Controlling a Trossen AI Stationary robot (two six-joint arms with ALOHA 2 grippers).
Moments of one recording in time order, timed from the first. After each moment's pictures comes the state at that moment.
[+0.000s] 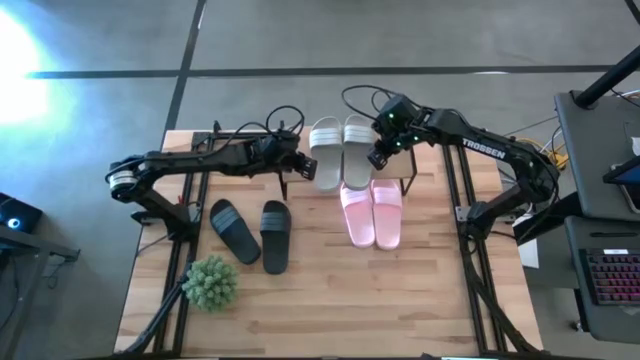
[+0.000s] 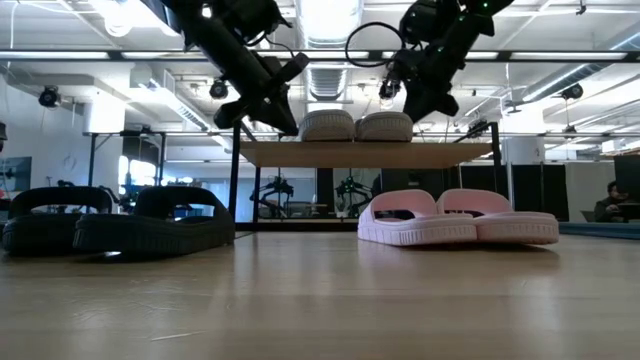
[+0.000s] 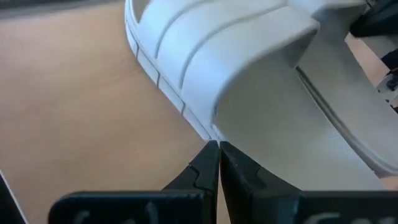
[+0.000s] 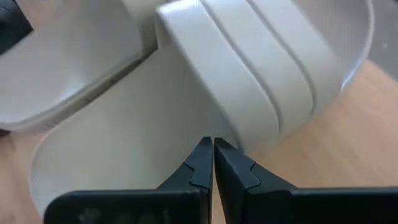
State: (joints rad) left arm 0.35 1.47 1.11 -0.28 -0.21 -0.66; right arm -0.58 1.47 1.30 -0.79 -0.14 0.13
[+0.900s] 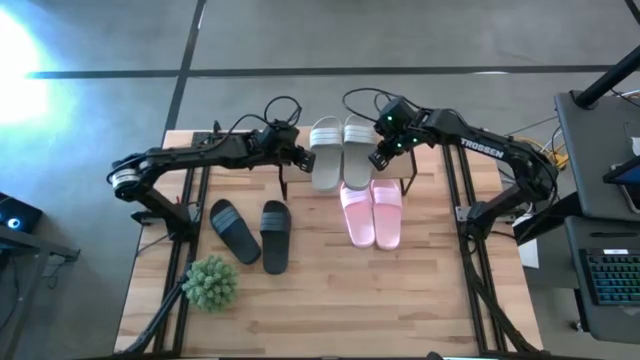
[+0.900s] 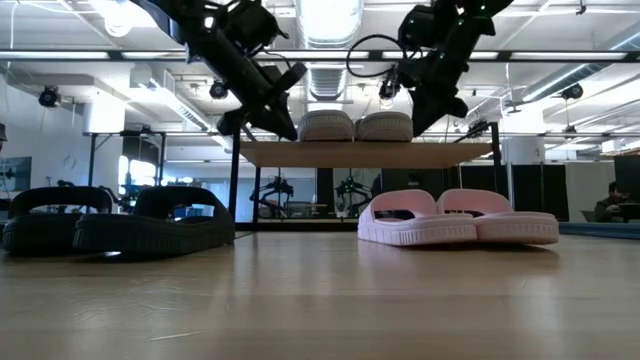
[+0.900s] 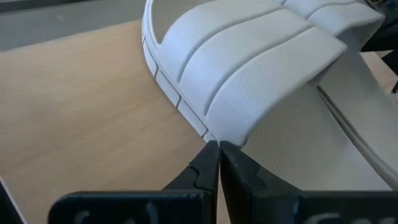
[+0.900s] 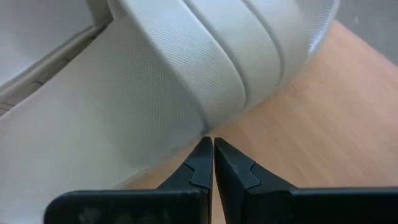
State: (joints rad) left arm 0.43 1.49 1.11 -0.24 -0.13 -0.59; right arm -0.58 1.48 1.30 -0.86 -0.05 0.17
